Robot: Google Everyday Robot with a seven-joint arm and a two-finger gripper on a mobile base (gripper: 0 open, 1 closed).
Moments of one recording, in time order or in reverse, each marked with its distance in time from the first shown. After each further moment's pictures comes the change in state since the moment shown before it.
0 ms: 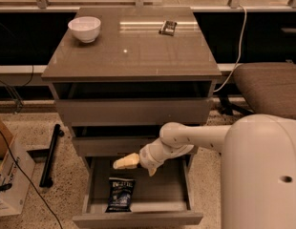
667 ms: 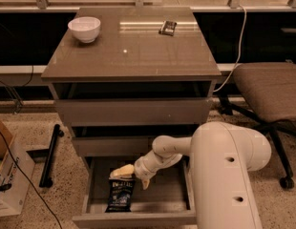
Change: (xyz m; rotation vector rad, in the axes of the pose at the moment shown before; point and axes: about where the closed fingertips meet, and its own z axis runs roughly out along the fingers) arm 0.005 -0.047 0.105 -0.058 0.128 0.149
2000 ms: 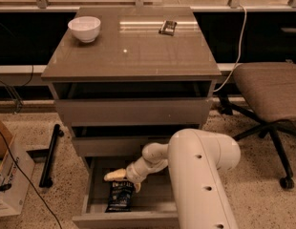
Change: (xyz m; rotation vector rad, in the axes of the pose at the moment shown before) arm -0.036 -0.025 0.076 0.020 -0.016 0.049
